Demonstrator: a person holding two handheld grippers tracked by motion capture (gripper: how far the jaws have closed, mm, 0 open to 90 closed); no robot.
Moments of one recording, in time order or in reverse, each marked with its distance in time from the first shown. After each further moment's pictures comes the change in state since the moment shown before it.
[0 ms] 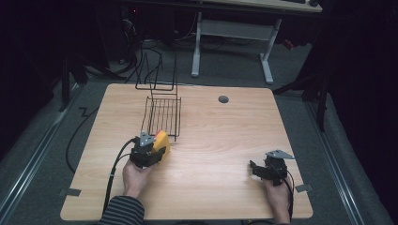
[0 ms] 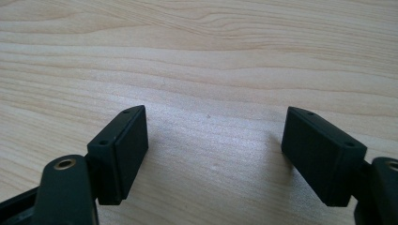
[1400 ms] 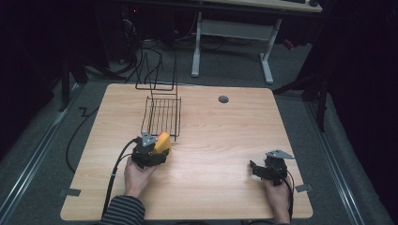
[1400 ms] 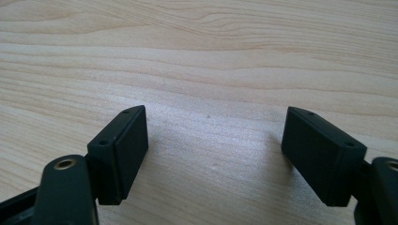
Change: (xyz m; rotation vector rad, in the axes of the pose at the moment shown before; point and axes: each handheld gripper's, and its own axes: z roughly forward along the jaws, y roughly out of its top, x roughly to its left) left arm -0.002 -0.001 0.008 0.011 0.017 0.002; right arm 0.000 0.000 0.000 0.000 0.000 0.002
